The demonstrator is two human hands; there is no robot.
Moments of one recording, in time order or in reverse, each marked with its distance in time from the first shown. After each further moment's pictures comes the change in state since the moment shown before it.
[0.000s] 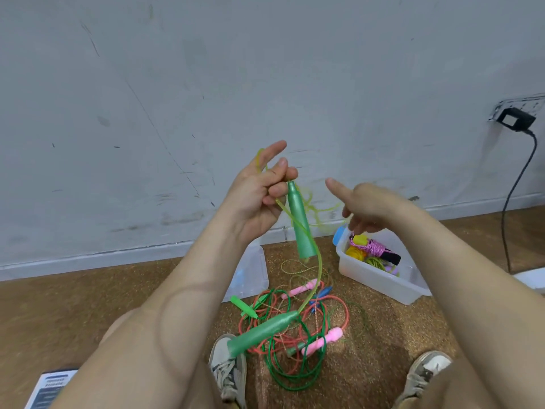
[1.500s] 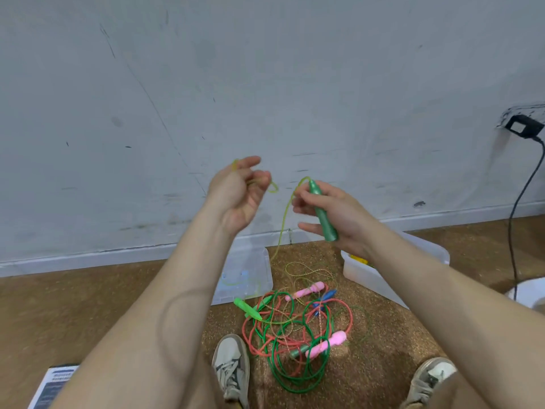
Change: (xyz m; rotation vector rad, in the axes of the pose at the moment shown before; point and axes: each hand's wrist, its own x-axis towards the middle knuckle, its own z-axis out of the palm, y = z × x) left_hand 0.001 0.023 -0.023 0.020 0.427 0.132; right_hand -0.012 -0.030 0.055 0.979 -0.198 -0.332
